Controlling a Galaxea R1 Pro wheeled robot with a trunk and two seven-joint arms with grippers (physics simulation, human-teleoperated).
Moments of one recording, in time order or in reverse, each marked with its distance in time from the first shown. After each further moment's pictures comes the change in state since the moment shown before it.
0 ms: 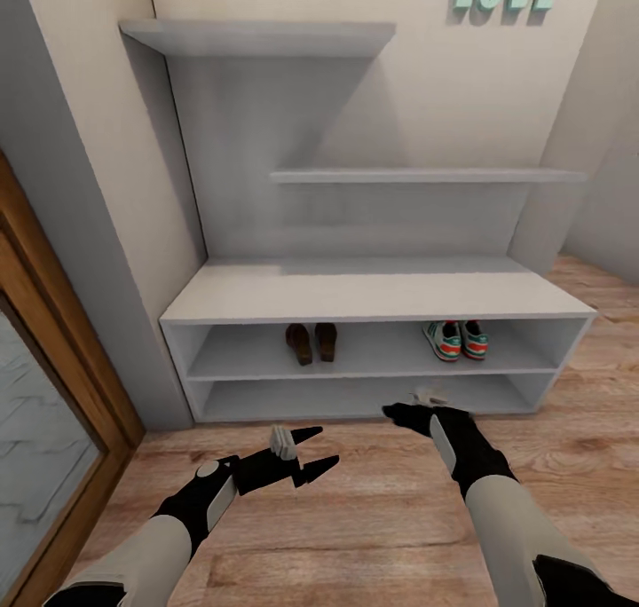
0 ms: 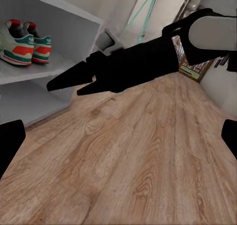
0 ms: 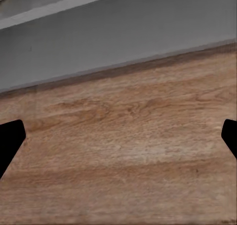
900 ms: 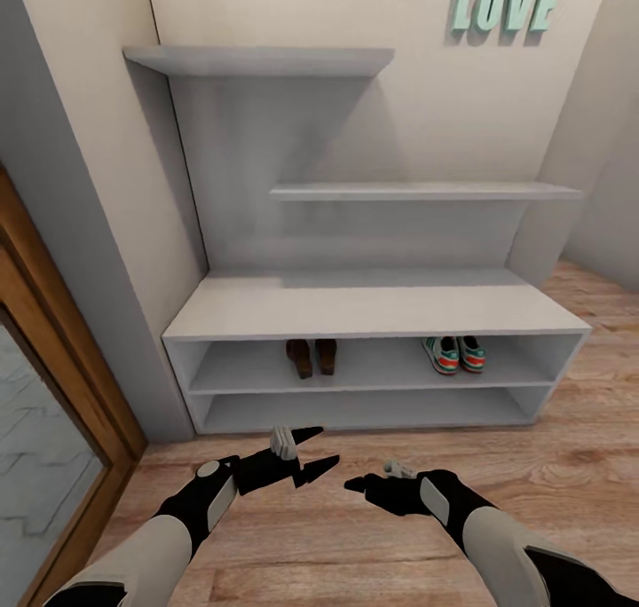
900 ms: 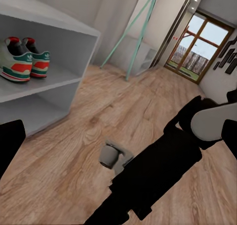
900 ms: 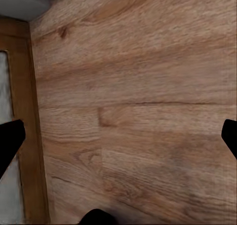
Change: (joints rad) left arm 0.000 -0.002 -0.001 0.000 0.001 0.001 0.000; right arm 0.002 -0.013 -0.004 0.482 -0.078 -0.017 0.358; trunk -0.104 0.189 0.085
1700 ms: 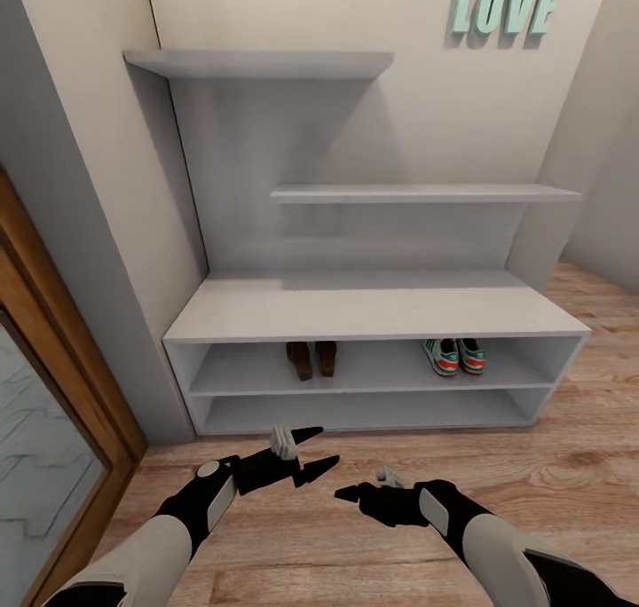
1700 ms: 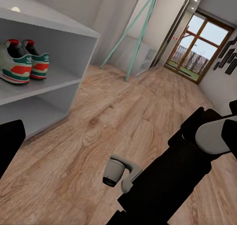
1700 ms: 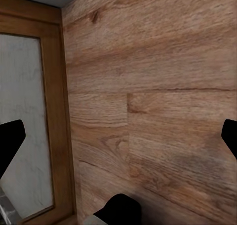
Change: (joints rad) left arm 0.000 0.001 0.000 0.000 -0.001 0.000 0.000; right arm 0.009 0.002 0.003 0.048 0.011 -0.010 0.135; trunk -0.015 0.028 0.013
